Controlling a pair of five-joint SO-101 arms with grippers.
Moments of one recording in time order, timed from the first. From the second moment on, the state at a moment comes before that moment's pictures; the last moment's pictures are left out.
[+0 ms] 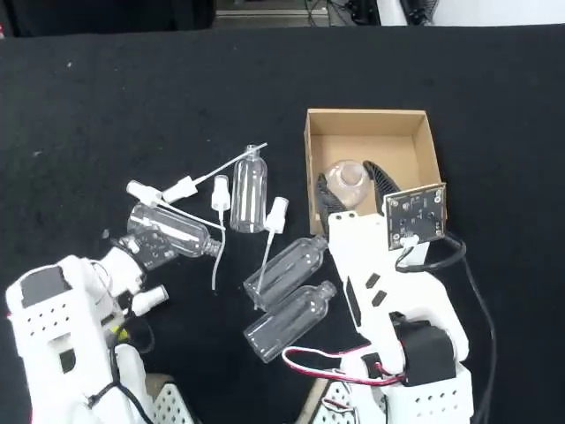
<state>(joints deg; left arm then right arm) -30.1 -56.7 64.1 77.8 -82.9 -9.8 -85.0 62.4 47.2 3.0</state>
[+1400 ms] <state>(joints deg) -14.5 -10.2 47.0 65.6 -70.7 -9.8 -85.0 62.4 46.9 3.0</state>
